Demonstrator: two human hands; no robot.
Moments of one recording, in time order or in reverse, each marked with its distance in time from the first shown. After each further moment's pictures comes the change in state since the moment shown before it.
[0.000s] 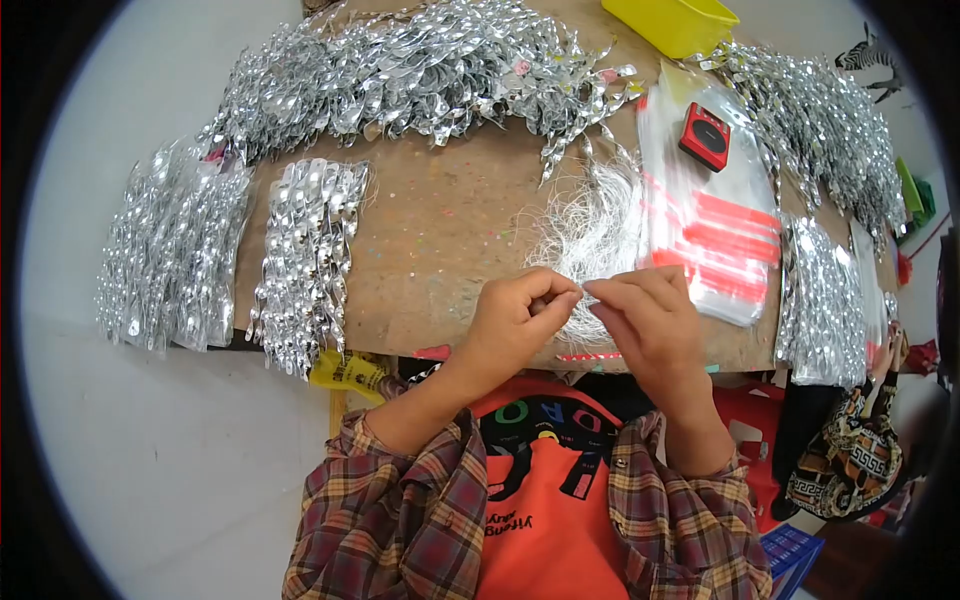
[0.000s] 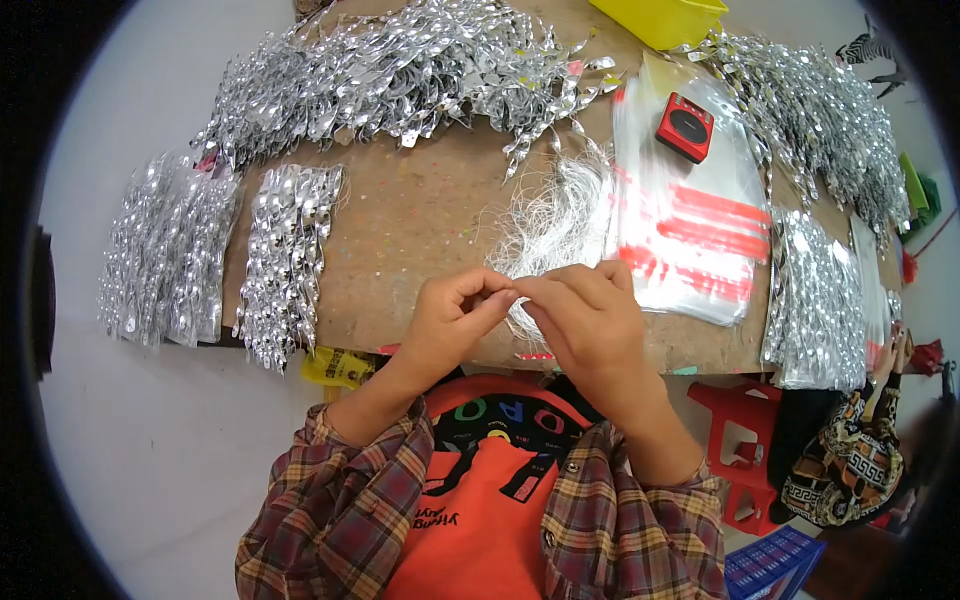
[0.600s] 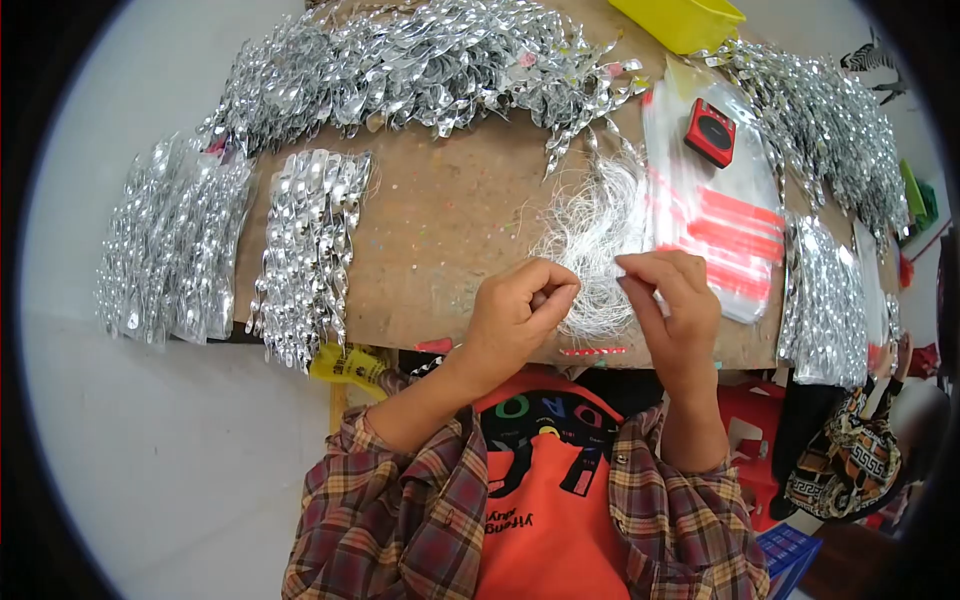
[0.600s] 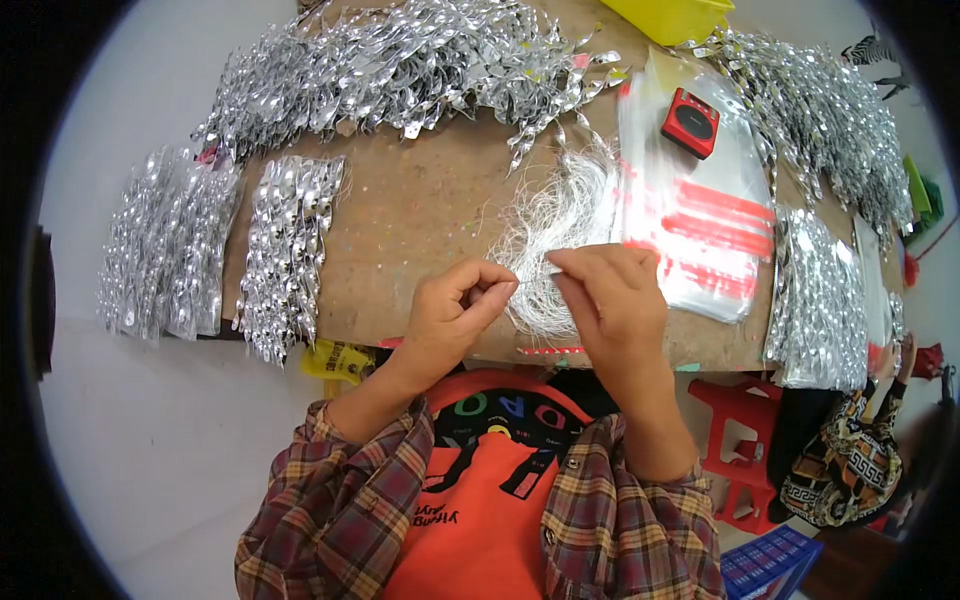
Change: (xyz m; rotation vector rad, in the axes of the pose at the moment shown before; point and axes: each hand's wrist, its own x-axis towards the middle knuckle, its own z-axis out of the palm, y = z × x) left_hand -0.005 0.003 0.001 0.146 0.116 0.104; right_hand -0.007 0.012 0.004 -0.002 0.132 0.192
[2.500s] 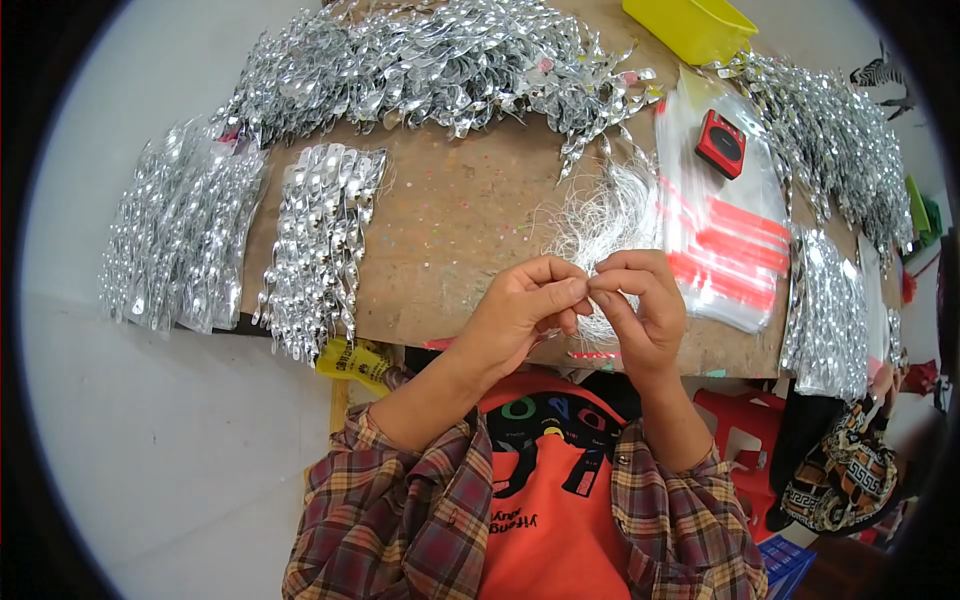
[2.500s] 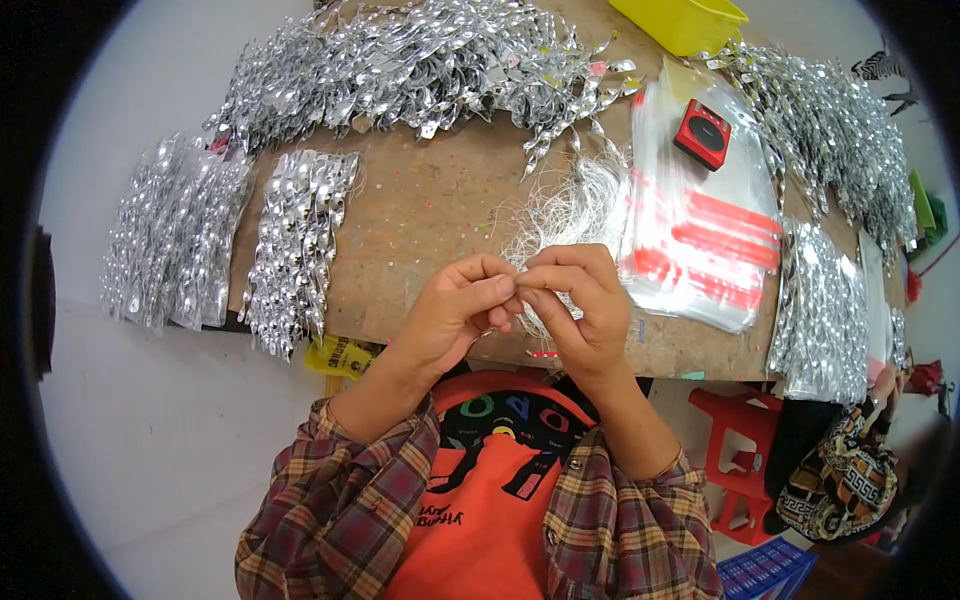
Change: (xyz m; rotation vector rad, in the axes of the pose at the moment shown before) left_hand 0.002 0.001 -0.012 -0.882 -0.154 -0.434; right_hand -0.008 0.001 0.037 0.501 -0.020 -0.008
